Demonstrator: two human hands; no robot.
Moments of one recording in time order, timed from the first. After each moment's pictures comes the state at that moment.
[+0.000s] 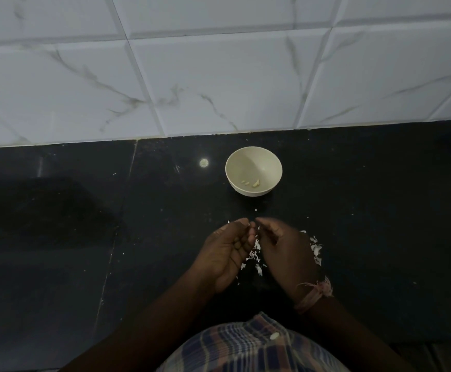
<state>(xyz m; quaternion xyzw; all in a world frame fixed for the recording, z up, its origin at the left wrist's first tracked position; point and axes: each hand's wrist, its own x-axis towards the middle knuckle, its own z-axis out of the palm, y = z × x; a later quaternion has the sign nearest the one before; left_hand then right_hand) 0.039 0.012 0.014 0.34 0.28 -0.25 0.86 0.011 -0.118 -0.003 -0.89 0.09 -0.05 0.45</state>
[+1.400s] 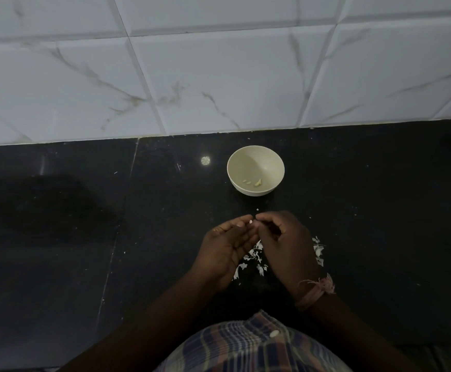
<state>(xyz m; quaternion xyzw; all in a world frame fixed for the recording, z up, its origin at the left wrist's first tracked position) 0.042 0.018 -0.006 0.40 0.21 -0.22 0.86 0.021 -0.117 -0.005 -0.88 0.04 -0.13 0.45</state>
